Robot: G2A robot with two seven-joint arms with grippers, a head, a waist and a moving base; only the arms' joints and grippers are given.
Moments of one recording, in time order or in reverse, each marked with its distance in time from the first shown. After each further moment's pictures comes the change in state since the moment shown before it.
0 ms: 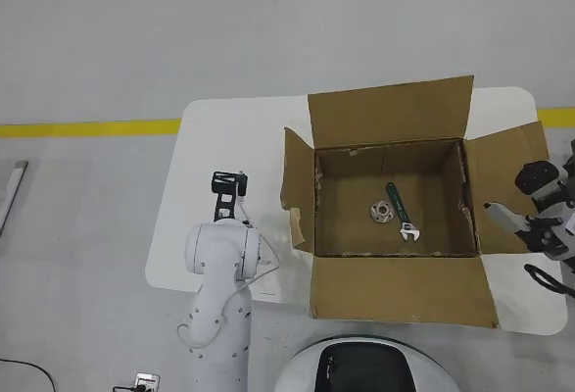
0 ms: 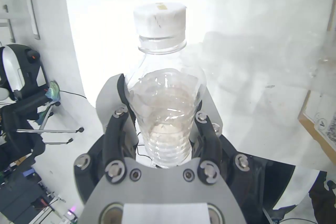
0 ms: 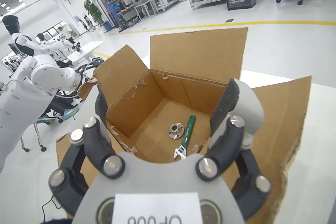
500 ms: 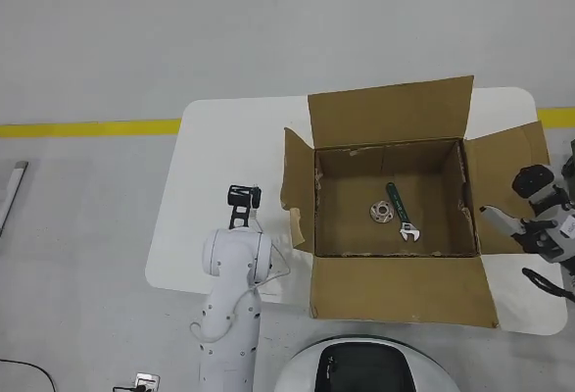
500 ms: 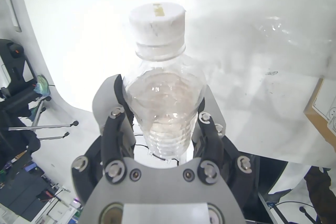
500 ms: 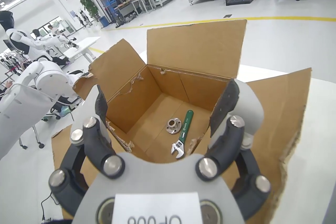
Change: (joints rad) left arm 0.008 -0.004 0.024 0.079 -0.033 0.036 0.005; right arm -0.005 0.012 -0.004 -0.008 -0.008 0.000 0.036
